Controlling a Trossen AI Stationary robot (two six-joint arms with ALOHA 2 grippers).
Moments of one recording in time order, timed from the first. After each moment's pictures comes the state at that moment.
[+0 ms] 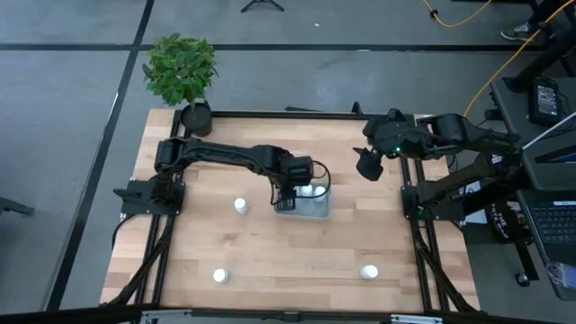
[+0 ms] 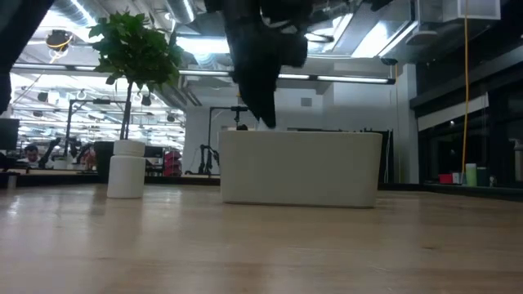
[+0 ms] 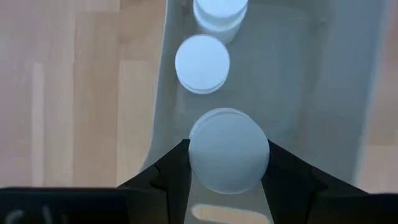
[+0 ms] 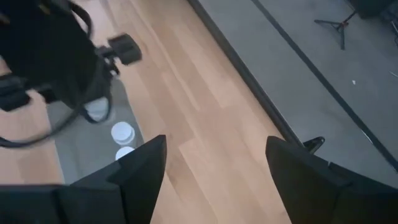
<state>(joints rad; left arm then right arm) 0.05 1.98 1.67 -0.92 -0.03 -0.02 0.07 1.28 1.68 -1.32 0.51 0.37</state>
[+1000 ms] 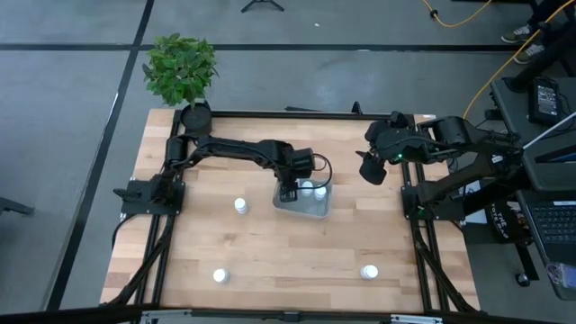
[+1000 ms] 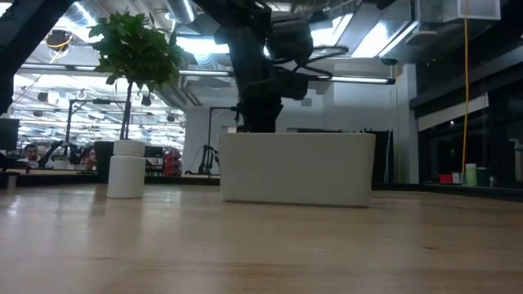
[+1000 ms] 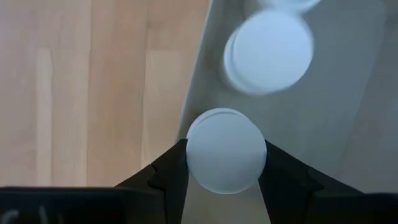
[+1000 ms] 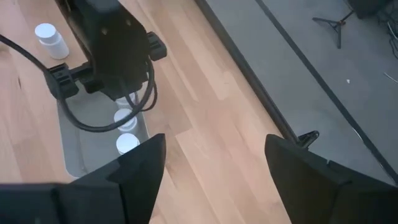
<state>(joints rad) 0.14 2.05 1.64 -0.85 -0.02 0.05 0.11 1.28 1.68 -1.38 0.53 0.39</state>
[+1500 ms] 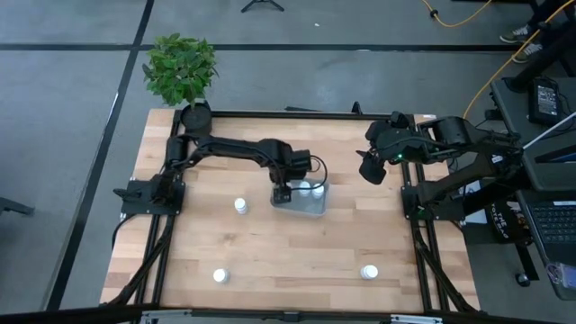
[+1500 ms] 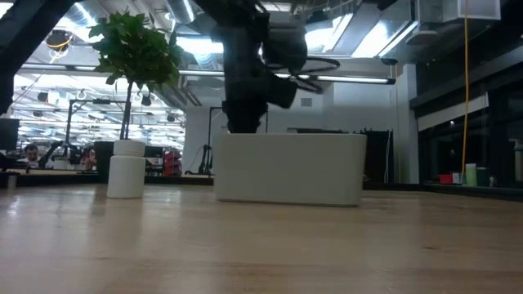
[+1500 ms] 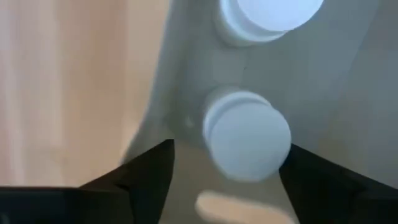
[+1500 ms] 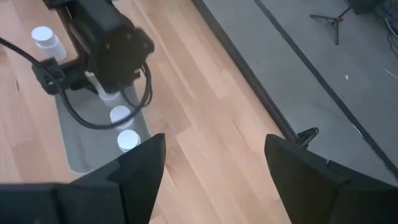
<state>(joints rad) 0.14 2.05 1.65 -1.01 0.02 0.00 0.11 1.28 1.68 -1.38 0.54 0.41</state>
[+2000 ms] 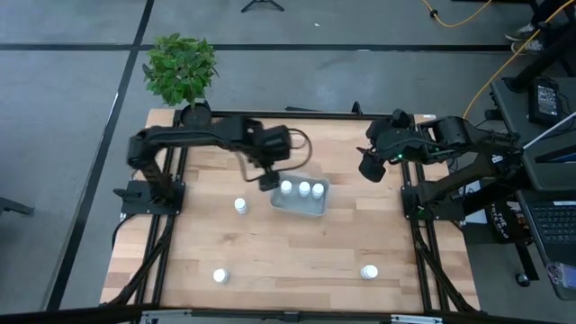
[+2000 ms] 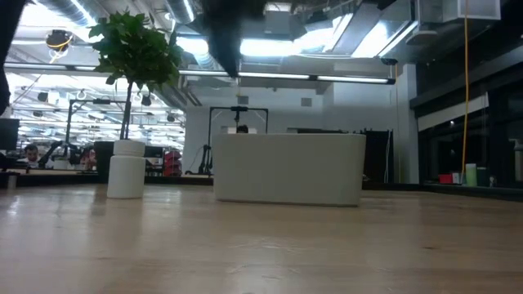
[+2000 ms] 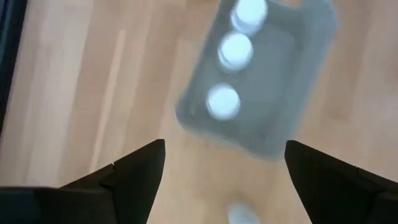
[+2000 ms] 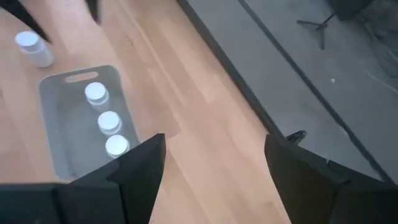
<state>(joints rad) 0.13 1.72 1.73 -1.19 -0.01 -0.10 0.11 1.28 1.68 -1.38 0.59 0.41</state>
